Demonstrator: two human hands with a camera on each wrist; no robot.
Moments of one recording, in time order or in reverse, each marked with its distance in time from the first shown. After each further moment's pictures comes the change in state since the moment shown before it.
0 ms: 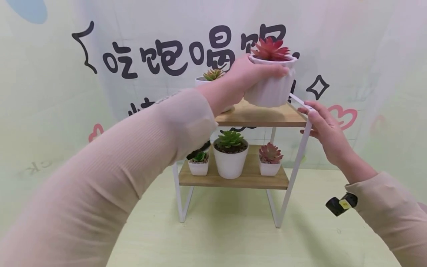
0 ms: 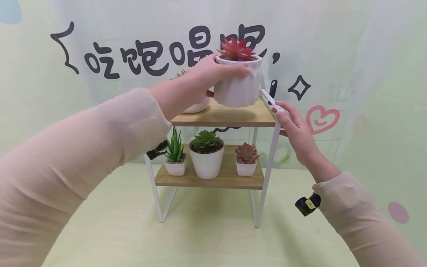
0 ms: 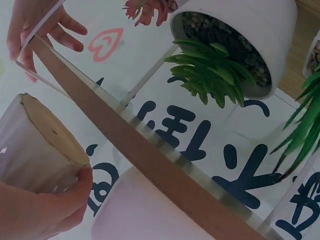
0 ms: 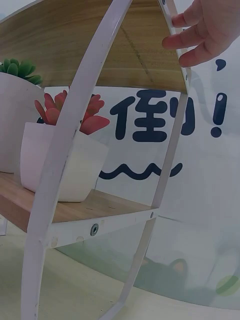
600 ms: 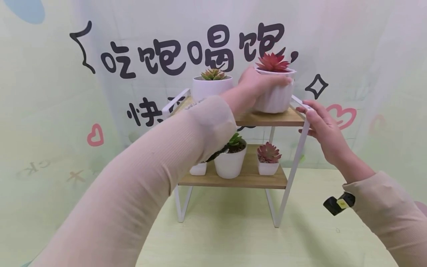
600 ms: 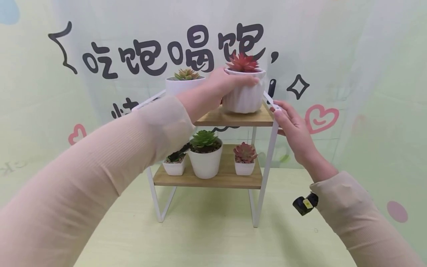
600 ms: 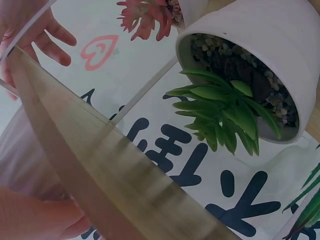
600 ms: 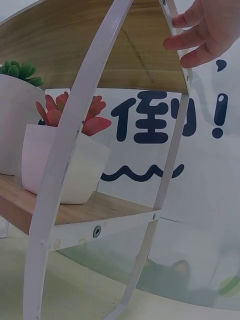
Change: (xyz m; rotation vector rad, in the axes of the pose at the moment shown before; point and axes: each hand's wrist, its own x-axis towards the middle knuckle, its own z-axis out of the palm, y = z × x) left_hand 0.033 -0.018 0.031 0.128 0.204 -0.129; right_hand 0.000 0.001 0.000 -0.005 0.003 0.003
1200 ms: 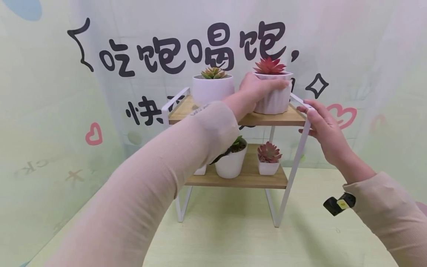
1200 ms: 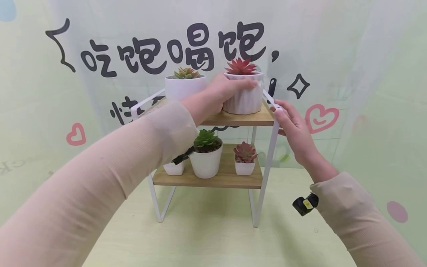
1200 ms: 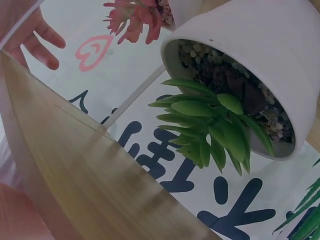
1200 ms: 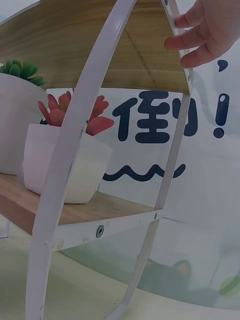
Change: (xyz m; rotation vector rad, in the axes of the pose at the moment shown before) left_hand 0.008 -0.014 0.006 -0.012 -0.013 -0.007; right_hand 0.000 0.000 0.001 -0.008 0.009 0.005
